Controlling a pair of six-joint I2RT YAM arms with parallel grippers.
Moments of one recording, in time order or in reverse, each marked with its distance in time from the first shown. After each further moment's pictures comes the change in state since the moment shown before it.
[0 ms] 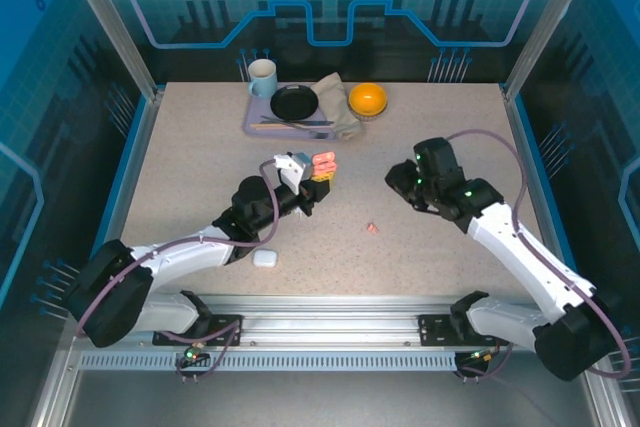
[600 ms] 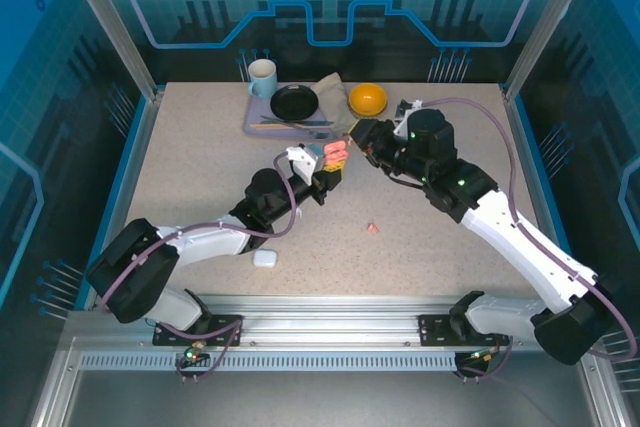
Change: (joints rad) left arm -0.017 0.166 0.107 0.143 -0.034 0.052; right arm 0.152 0.092 0.183 0.332 -0.099 0.175
